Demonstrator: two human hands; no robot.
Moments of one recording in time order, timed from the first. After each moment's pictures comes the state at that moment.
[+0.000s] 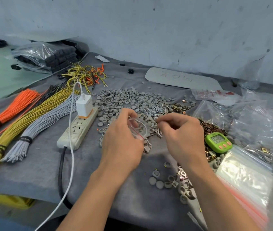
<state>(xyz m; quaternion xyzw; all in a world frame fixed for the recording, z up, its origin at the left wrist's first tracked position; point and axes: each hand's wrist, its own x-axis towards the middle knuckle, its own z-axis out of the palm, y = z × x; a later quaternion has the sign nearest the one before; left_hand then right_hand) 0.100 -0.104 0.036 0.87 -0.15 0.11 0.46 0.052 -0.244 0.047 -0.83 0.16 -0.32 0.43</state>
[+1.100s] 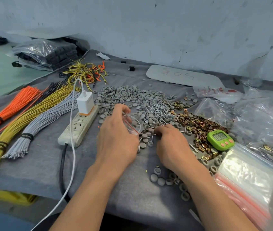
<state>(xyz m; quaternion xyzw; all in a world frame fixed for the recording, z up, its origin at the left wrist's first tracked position) 0.106 -0.095 0.038 0.88 -0.12 0.11 0.44 0.071 -0.250 0.003 -0.97 0.16 -0.09 0.16</state>
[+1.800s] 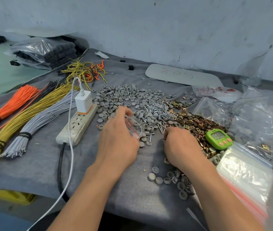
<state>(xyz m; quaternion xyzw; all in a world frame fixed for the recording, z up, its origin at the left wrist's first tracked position) 0.105 -0.097 0.031 0.89 -0.15 0.08 0.41 0.056 -0.255 0.031 -0.97 0.23 0.00 0.09</state>
